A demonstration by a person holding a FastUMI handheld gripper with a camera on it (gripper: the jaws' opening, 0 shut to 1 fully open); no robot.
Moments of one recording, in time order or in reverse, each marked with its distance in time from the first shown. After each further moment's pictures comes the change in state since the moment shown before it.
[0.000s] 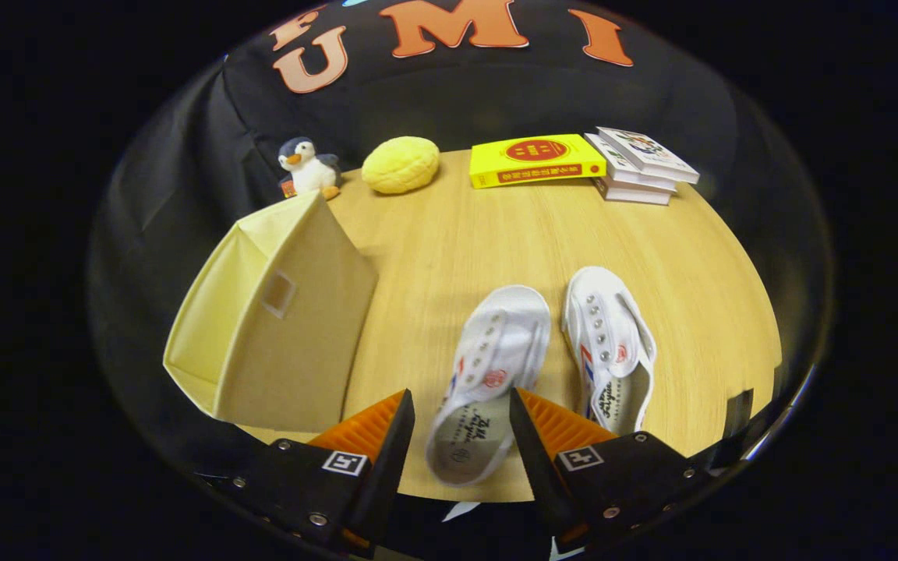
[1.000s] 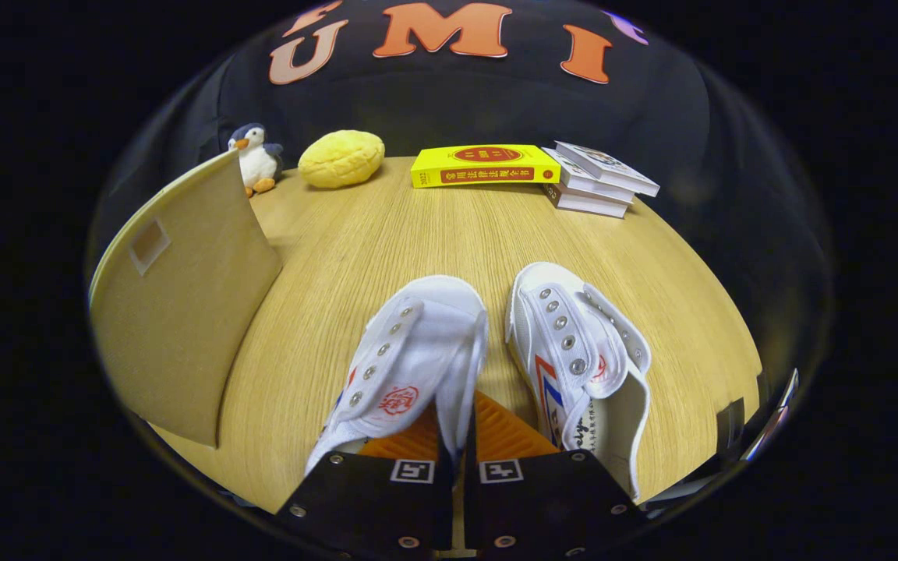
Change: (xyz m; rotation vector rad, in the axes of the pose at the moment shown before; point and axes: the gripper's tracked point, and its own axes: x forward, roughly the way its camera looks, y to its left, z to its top) arm 0.071 -0.046 0.010 0.009 -0.188 -0.195
